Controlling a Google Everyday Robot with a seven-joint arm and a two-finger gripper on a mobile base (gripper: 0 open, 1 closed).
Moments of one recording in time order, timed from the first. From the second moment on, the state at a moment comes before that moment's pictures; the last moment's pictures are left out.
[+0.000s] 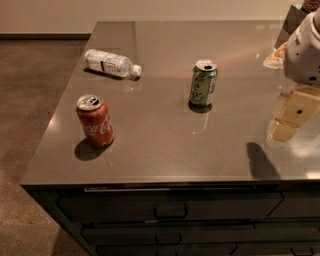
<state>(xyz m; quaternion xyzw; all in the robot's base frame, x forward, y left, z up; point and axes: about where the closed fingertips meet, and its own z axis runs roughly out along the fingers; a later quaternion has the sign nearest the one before) 0.438 -0.217 0.976 -0.60 0.78 -0.03 0.16</state>
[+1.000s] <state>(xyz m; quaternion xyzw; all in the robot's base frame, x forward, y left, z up) 0.496 -0.204 0.984 -0.58 0.79 -0.02 0.18</state>
